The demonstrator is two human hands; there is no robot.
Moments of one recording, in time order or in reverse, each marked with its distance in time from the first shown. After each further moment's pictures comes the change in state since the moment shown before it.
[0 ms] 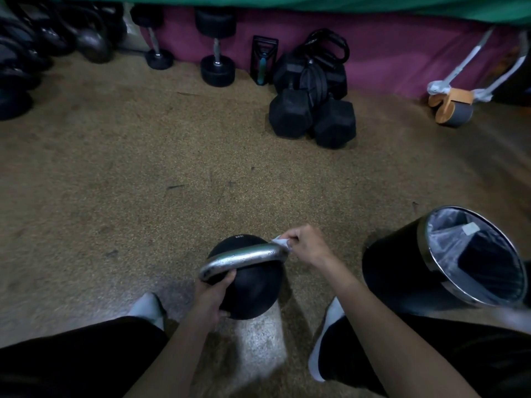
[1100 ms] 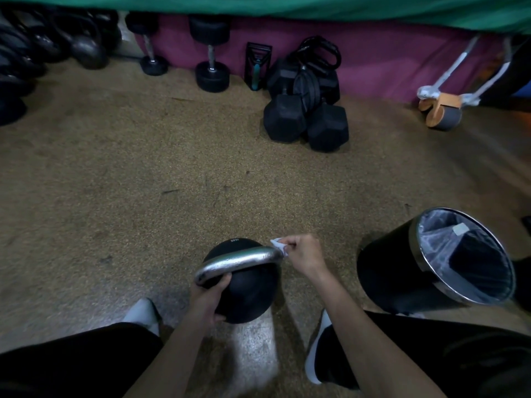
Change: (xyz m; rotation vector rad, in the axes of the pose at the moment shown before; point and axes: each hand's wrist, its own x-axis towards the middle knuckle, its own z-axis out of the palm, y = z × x) left_hand 0.007 -0.004 -0.003 0.021 0.026 -0.005; right_hand -0.018 0.000 0.009 0.117 0.172 0.064
